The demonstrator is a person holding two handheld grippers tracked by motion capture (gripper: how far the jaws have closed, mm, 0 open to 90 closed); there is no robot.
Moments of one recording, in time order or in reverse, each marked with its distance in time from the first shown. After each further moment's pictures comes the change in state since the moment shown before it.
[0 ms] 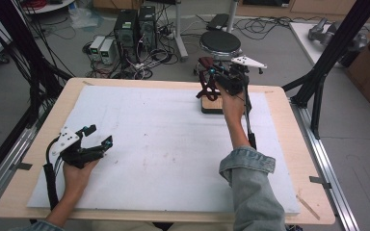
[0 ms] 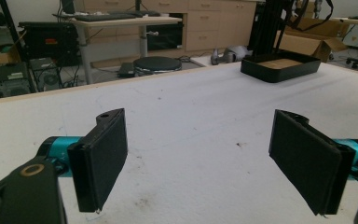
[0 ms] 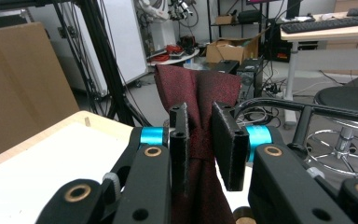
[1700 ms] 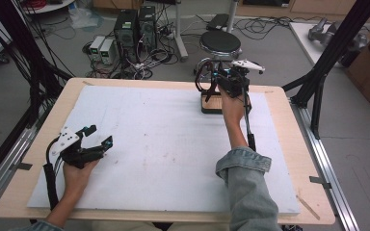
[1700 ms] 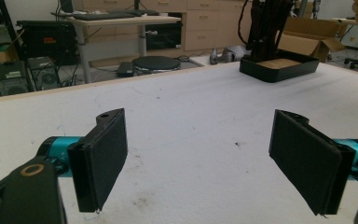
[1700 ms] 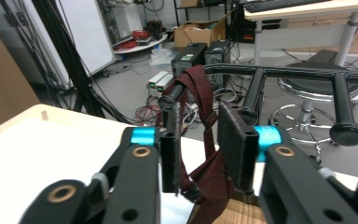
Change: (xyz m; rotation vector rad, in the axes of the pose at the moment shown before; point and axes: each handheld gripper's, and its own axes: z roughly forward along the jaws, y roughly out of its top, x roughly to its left) left arm 0.000 0.000 0.000 0.003 -0.004 -0.005; right arm -0.014 -0.014 0.008 0.063 -0.139 0.033
